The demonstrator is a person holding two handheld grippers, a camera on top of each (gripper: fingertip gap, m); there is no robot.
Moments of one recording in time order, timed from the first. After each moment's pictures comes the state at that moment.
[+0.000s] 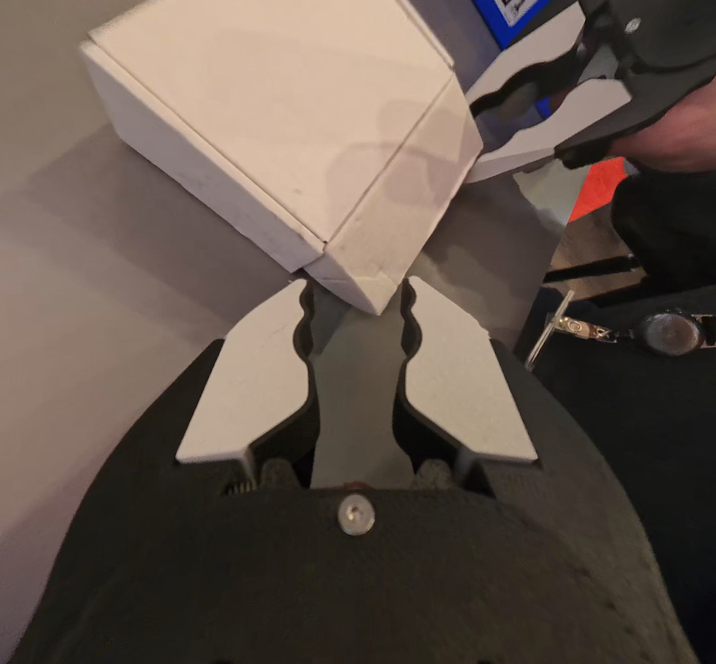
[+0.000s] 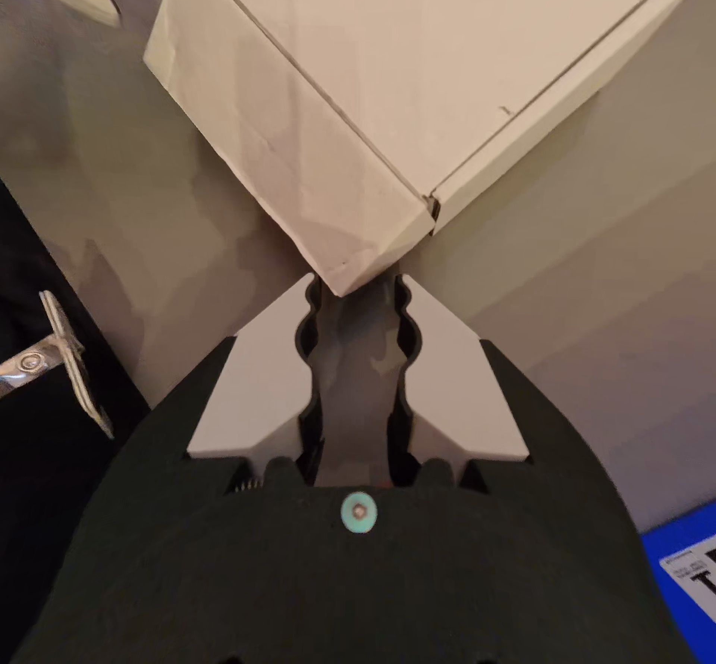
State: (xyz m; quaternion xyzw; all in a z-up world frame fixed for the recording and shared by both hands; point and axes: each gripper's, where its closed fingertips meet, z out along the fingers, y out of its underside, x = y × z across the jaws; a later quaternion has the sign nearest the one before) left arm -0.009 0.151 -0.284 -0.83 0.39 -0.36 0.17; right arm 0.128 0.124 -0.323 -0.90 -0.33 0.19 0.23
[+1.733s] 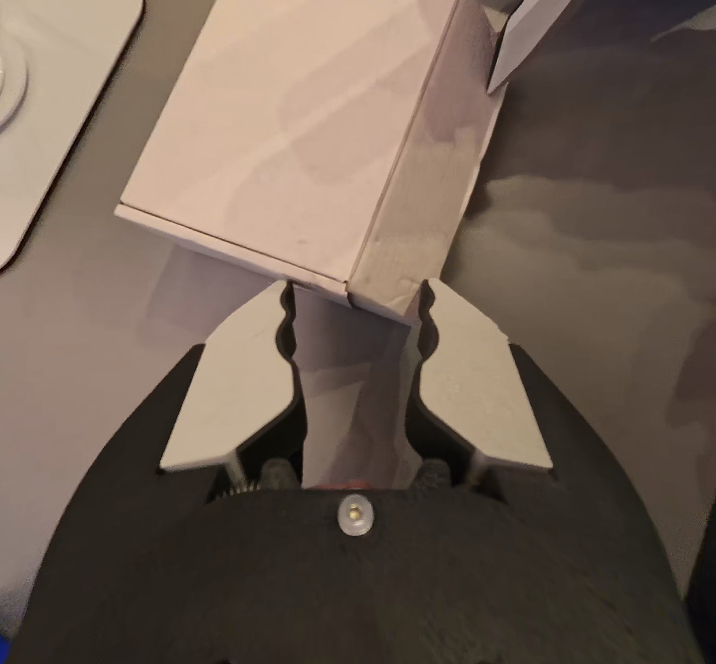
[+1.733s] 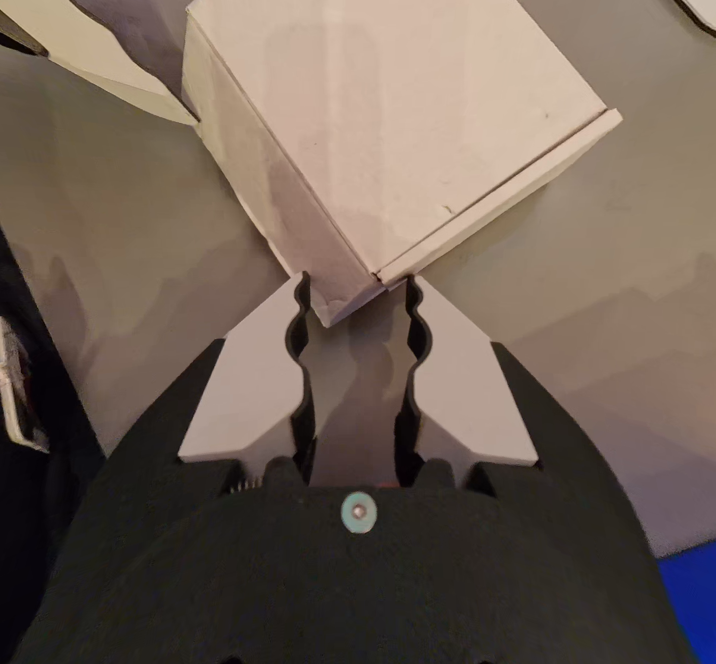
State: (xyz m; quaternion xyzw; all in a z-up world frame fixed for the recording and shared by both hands) left arm -0.001 0.188 -0.309 -0.75 0.56 -0.19 0.29; right arm 0.122 0.174 -0.312 -0.87 -0.40 0.20 0.23
